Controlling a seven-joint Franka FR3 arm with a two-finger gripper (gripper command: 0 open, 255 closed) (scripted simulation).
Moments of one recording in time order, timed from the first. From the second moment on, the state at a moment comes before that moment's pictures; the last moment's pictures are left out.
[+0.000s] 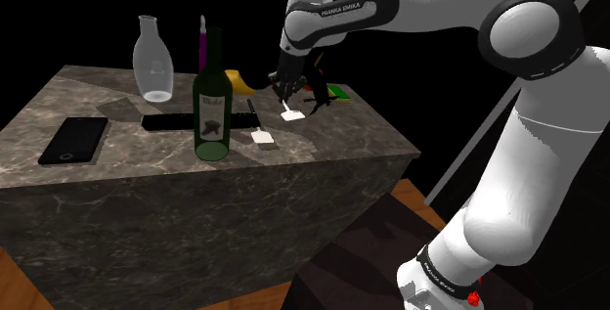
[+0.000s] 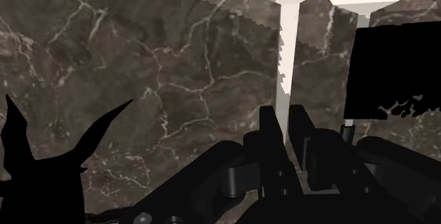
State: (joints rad) arm -0.01 0.23 0.07 -1.80 -0.05 2.09 0.50
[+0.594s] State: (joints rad) arm 0.12 0.31 0.13 -1.69 -0.09 2.05 0.70
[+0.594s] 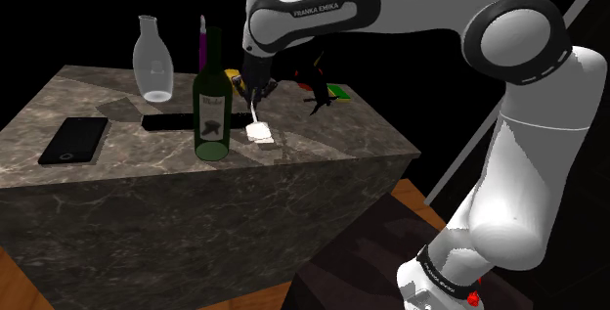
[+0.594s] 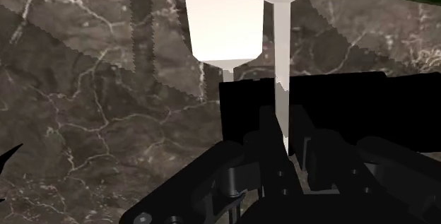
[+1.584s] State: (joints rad) arm 0.37 0.62 0.19 -1.21 -0.17 1.86 0.98
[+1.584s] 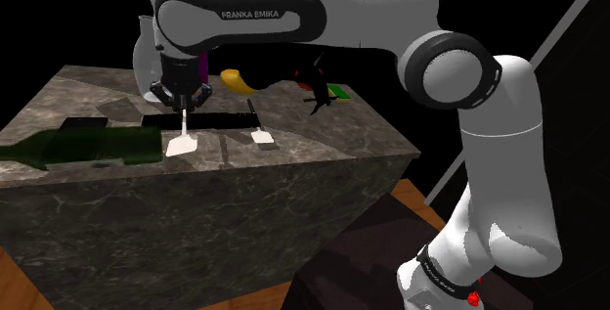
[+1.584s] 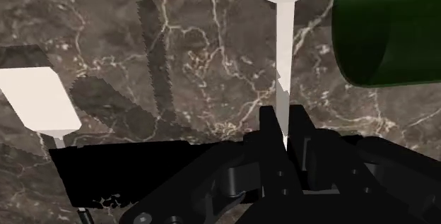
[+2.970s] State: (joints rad) arm 0.47 0.85 0.18 -1.00 -0.20 1.88 1.07
